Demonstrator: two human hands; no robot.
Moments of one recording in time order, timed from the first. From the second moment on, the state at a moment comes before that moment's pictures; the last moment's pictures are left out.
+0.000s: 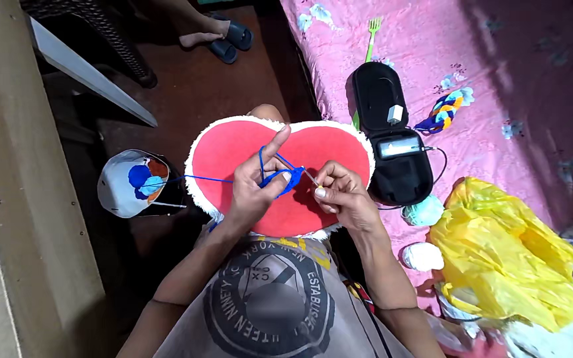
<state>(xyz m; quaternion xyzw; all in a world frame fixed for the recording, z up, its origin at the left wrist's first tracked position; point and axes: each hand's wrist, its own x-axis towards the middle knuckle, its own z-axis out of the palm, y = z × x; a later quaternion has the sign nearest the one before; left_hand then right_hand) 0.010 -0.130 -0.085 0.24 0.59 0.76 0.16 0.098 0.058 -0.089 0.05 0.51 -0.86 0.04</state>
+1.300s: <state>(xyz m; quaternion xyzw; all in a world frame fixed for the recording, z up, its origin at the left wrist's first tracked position) 0.026 -0.117 -0.086 0.33 0.68 0.65 0.04 0.093 0.039 -0.084 0.05 0.56 -0.82 -0.09</state>
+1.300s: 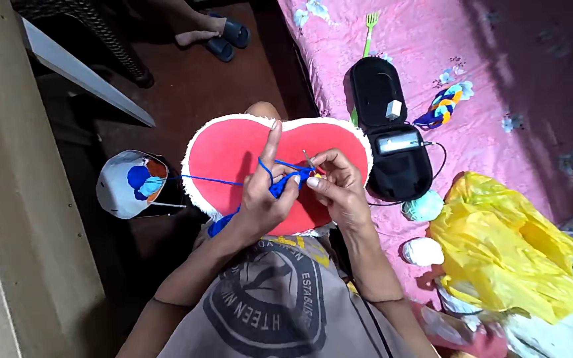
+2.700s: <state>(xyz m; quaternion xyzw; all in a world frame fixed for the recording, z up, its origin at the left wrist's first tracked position) 0.005 -0.128 -0.089 0.16 0.63 0.70 0.28 0.101 0.046 -0.099 0.10 0.68 -0.72 -0.09</state>
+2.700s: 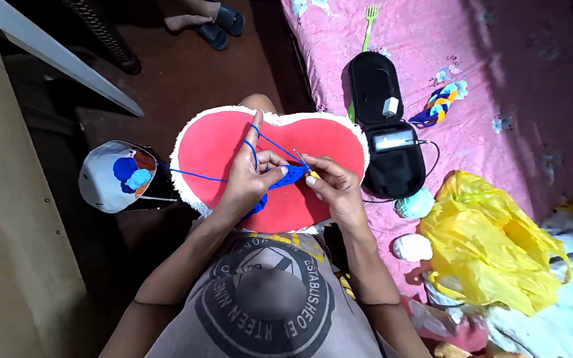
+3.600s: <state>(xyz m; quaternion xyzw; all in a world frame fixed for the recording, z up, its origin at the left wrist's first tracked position) 0.022 -0.109 -0.103 0.21 0.83 0.50 0.11 0.107 0.054 -0.109 0.00 0.96 -0.24 -0.17</state>
